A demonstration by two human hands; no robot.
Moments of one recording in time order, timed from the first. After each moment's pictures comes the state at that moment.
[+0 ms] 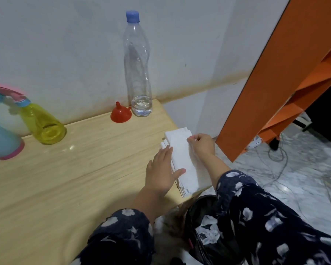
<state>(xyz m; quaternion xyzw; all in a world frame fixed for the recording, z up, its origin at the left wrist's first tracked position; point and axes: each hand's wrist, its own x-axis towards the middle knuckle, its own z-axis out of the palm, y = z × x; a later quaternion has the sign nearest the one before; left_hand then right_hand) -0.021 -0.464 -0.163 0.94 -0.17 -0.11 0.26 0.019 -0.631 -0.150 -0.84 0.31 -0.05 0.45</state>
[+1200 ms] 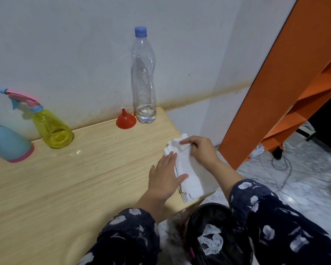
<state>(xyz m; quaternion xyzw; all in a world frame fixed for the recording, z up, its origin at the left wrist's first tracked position) -0.022 -0.464 -0.158 0.95 -0.18 -0.13 0.23 -0.003 -0.620 -0.109 -0.91 0.07 -0.06 0.40</state>
